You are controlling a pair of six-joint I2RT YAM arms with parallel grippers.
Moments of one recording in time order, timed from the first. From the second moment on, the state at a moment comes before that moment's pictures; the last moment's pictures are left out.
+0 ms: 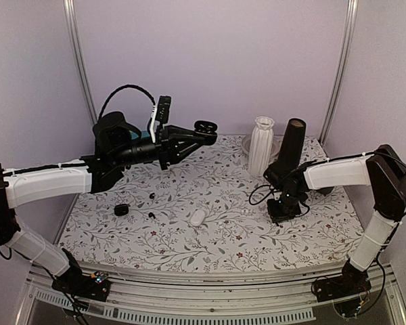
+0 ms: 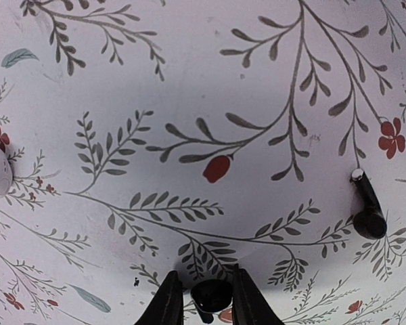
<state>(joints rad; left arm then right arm) -0.74 1.42 0.99 0.59 0.63 -0.22 0.63 1.74 1.00 -0.65 0.09 0.50</state>
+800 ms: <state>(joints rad) -0.74 1.42 0.98 0.58 0.57 -0.22 0.63 1.72 1.00 -0.62 0.06 0.52</state>
